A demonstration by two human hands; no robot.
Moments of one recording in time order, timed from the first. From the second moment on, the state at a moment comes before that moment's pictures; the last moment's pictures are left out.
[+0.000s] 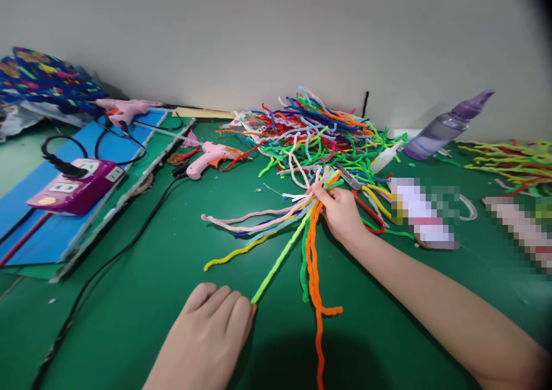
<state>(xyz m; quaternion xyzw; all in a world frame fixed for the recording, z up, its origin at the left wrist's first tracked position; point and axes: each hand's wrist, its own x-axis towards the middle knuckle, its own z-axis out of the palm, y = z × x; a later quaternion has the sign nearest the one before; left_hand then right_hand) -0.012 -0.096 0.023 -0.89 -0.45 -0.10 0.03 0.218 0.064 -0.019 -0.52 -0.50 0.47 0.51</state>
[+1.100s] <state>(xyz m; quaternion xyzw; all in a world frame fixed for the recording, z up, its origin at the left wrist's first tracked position) 0.032 -0.080 0.020 -0.72 -0.61 -0.24 -0.24 0.215 0.057 -0.010 -0.50 -0.50 0.49 0.52</state>
